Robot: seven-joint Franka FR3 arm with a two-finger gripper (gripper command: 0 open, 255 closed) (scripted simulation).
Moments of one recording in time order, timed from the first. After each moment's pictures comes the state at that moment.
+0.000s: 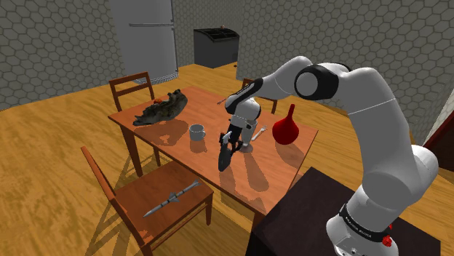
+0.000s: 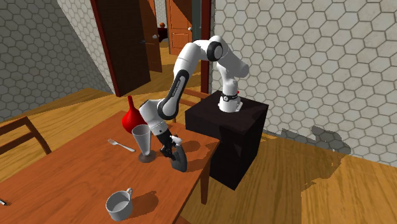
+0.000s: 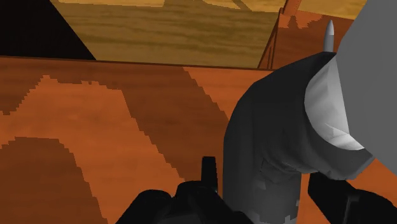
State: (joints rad) arm -0.18 0.80 0.05 -1.66 0.58 2.17 0.82
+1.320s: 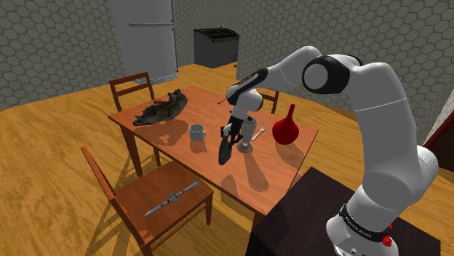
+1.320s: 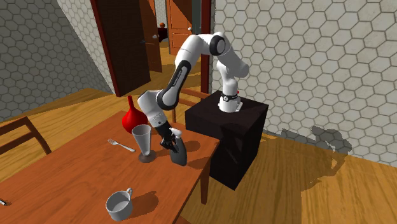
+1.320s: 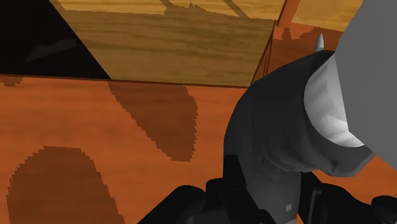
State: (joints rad) arm -0.18 0.69 0.05 -1.70 0.57 2.11 0.86
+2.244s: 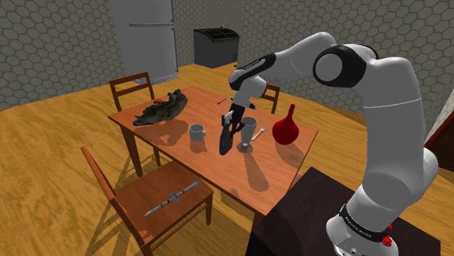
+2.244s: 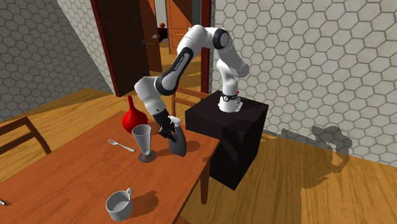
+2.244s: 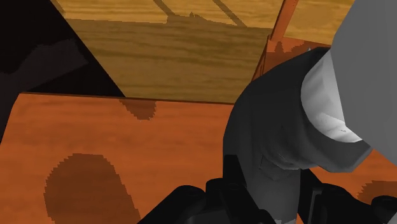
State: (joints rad) arm -0.18 0.57 0.04 -1.70 0.54 2.00 0.92
